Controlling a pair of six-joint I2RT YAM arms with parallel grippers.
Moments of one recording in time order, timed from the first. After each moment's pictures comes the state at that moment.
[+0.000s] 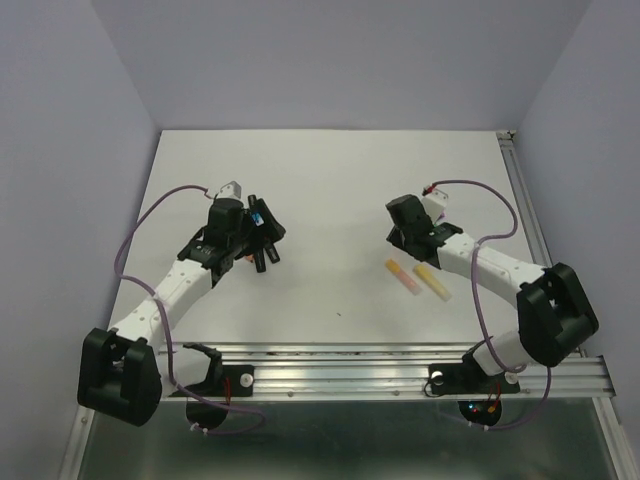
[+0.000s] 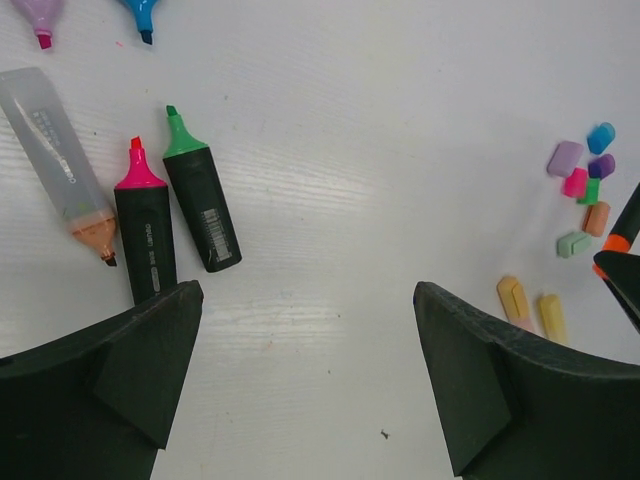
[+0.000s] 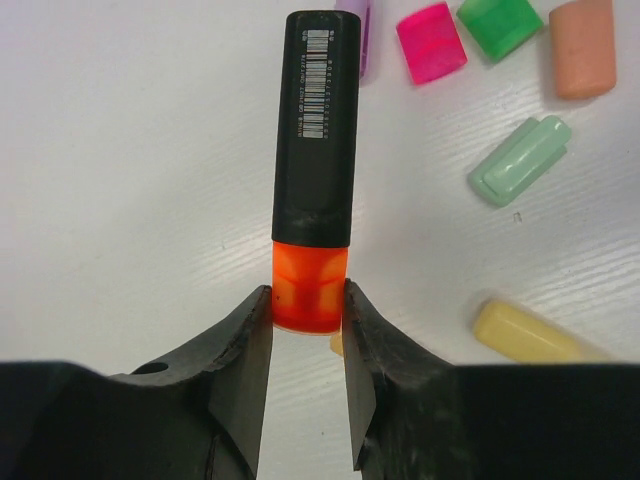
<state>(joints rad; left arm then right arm) -0.33 1.14 0.73 -0.25 0.02 -0.70 0.57 1.48 0.92 -0.34 0.52 0.92</state>
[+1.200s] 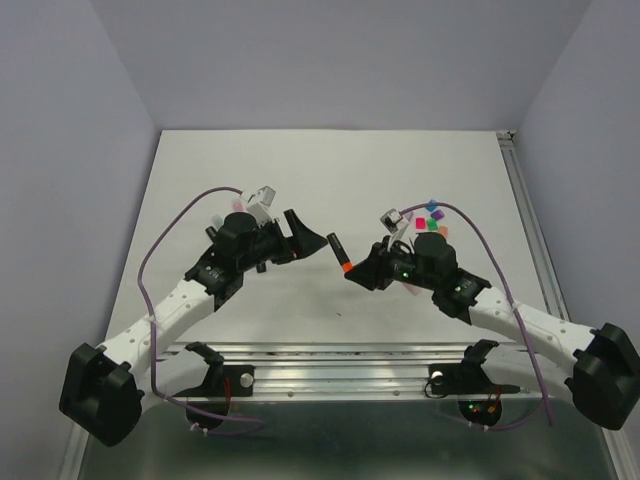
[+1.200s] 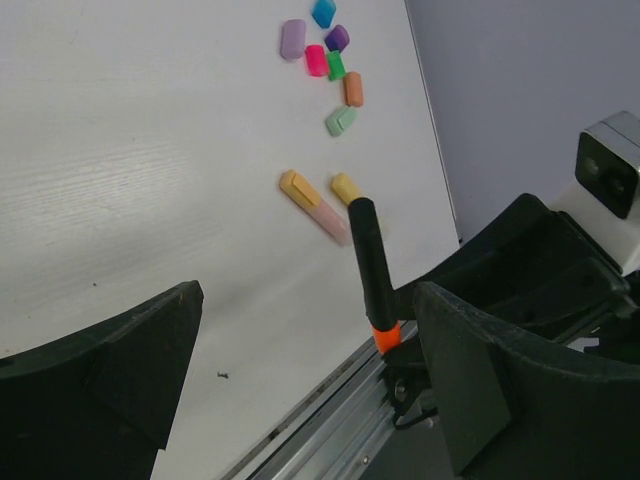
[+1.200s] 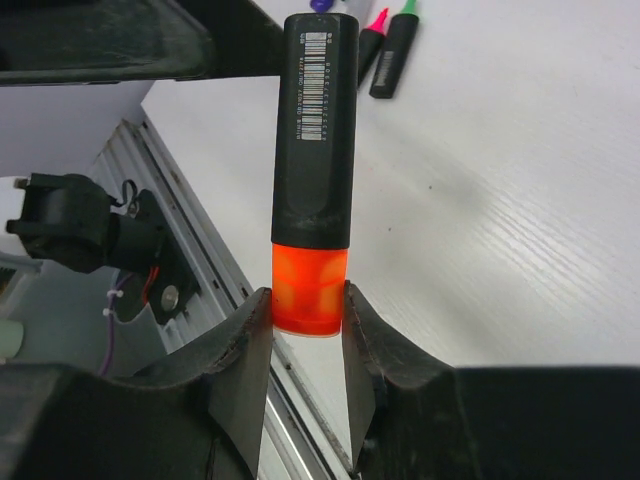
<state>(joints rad) -0.54 1.01 0.64 0.03 0.30 -0.81 0.73 1.02 0.54 0.21 -0.37 0.52</state>
